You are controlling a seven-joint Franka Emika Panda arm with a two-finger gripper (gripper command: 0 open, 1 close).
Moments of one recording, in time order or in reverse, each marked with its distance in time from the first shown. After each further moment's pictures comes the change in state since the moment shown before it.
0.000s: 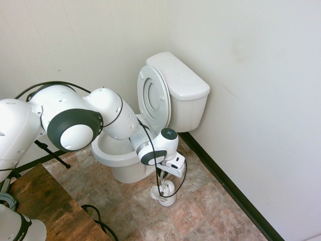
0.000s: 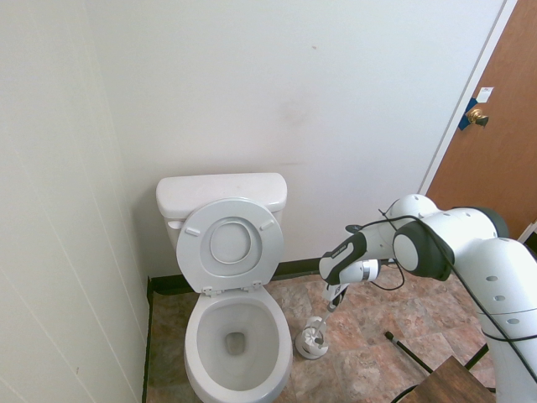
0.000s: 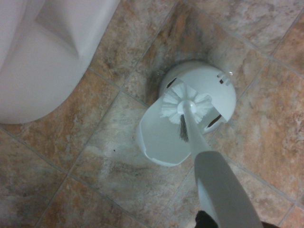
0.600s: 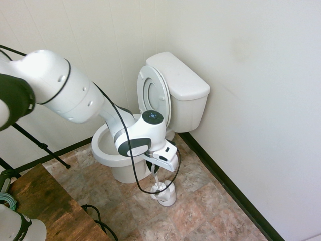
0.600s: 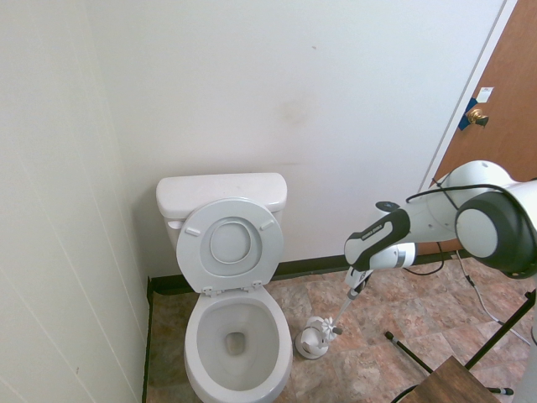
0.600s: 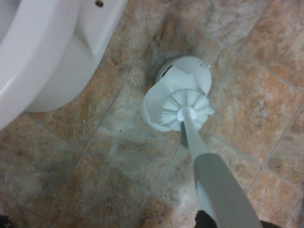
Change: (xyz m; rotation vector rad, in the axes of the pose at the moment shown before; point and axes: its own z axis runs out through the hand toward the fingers) arm -0.061 0.032 -0.156 0.017 0.067 0.034
